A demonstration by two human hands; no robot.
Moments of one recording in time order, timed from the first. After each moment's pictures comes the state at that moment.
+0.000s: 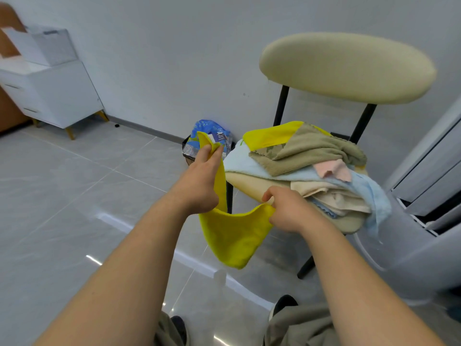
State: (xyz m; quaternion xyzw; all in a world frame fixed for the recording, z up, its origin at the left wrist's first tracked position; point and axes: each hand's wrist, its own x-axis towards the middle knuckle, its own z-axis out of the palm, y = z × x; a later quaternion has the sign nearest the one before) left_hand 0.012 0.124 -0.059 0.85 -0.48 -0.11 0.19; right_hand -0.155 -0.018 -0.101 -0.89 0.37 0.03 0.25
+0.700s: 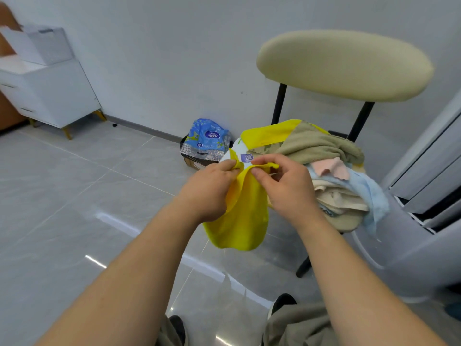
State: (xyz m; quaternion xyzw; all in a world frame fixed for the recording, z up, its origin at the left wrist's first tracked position) left_hand 0.000 0.111 -0.069 0.80 -0.60 -0.02 0.06; right_hand -0.146 0.000 -0.071 -0.78 0.24 -0.37 0.45
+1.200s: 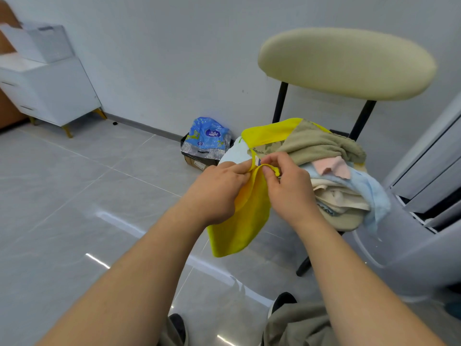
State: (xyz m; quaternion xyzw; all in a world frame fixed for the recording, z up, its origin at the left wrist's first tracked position) left_hand -0.016 0.108 -0.060 0.77 -0.64 0.02 0.01; right_hand -0.146 -0.004 -0.080 -0.82 0.29 -0.35 0.34
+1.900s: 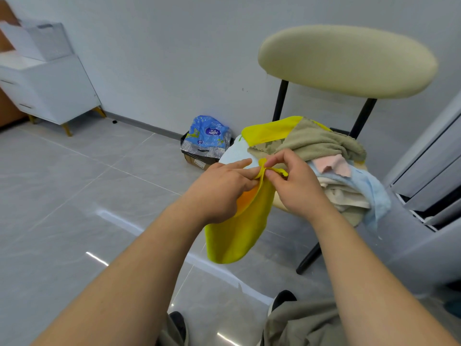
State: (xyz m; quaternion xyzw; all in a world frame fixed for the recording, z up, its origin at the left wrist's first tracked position) left_hand -0.018 0.110 -0.054 0.72 -0.69 -0.01 0.01; right_hand -0.156 -0.022 -0.080 -0.81 0.25 -0.28 0.44
